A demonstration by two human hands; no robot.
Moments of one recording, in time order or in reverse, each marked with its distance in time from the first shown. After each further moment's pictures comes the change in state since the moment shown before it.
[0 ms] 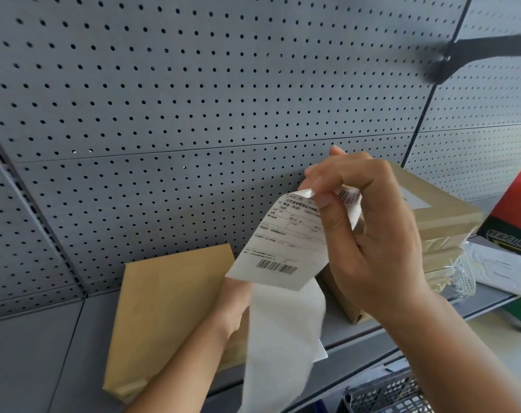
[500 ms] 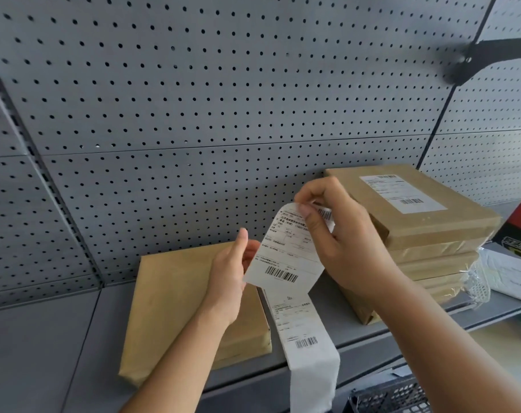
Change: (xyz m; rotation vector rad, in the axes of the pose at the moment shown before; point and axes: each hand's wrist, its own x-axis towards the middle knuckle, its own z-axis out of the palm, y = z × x) left_hand -0.036 0.039 -0.023 -0.092 0.012 0.274; right_hand -0.012 0.033 0.027 -0.033 -0.257 0.325
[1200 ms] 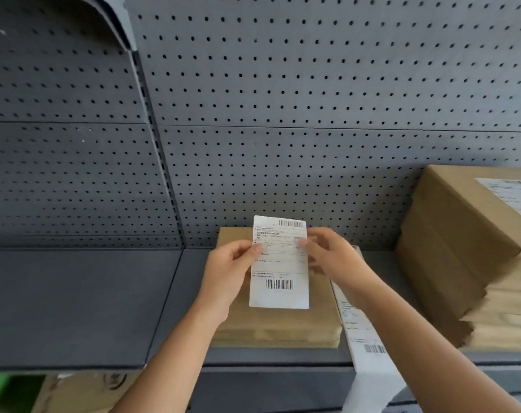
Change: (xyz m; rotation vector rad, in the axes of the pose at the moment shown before) left_hand -0.037 0.006 -0.119 0.222 0.307 0.045; right_hand -0.005 0.037 0.150 0.481 -0.452 0.764
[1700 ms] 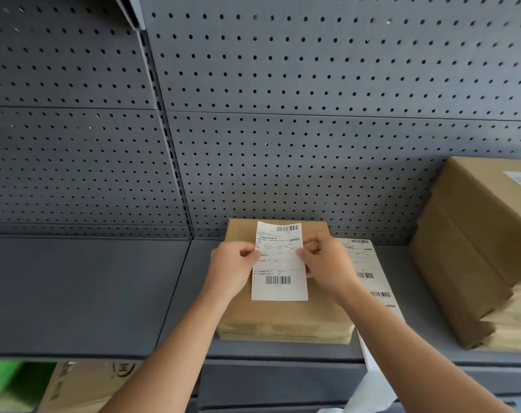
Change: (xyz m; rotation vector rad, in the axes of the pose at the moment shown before) left_hand 0.028 -0.025 -0.013 0.532 0.044 0.007; right_hand 0.030 0.032 0.035 -0.204 0.157 -0.009
